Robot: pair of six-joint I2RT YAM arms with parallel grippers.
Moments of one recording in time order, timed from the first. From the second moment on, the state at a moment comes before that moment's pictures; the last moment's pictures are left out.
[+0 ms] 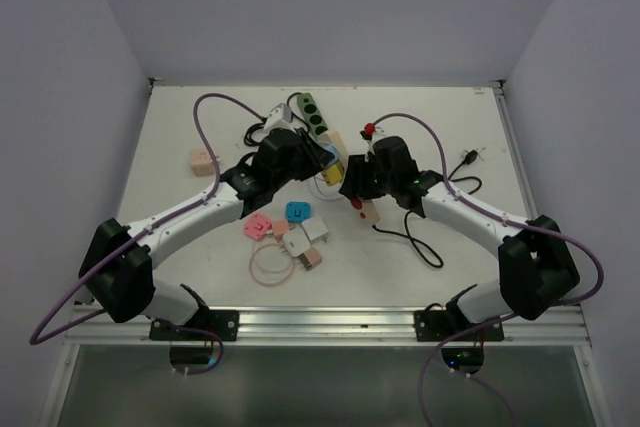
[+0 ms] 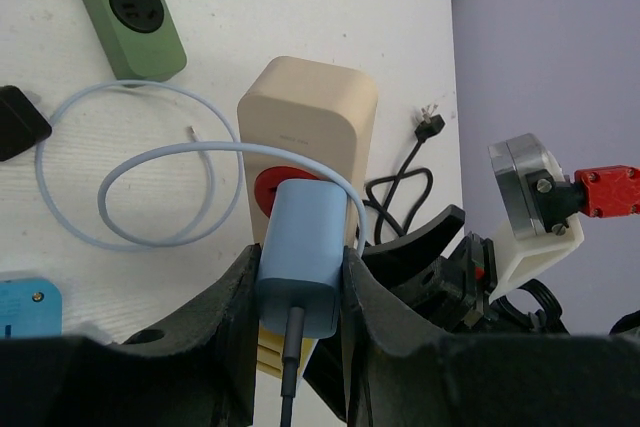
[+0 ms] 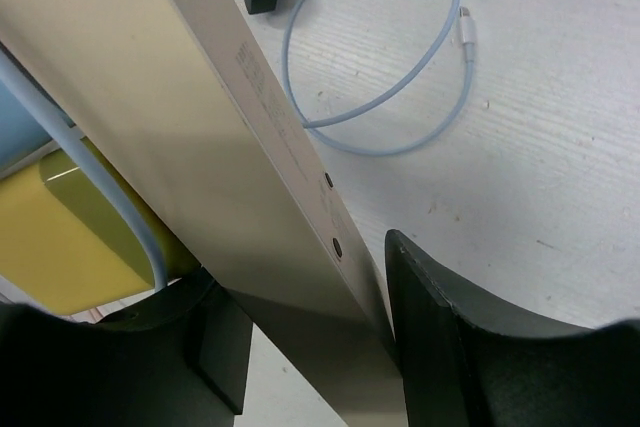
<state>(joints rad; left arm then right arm) -0.73 1.43 1.05 -0.07 -0.15 -0.99 0.56 1.44 0.90 -0.17 -0.07 0.46</state>
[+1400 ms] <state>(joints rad) -0.57 1.38 0.81 -0.12 0.13 -0.80 0.29 1.36 0.89 -0.21 0.41 0.52</state>
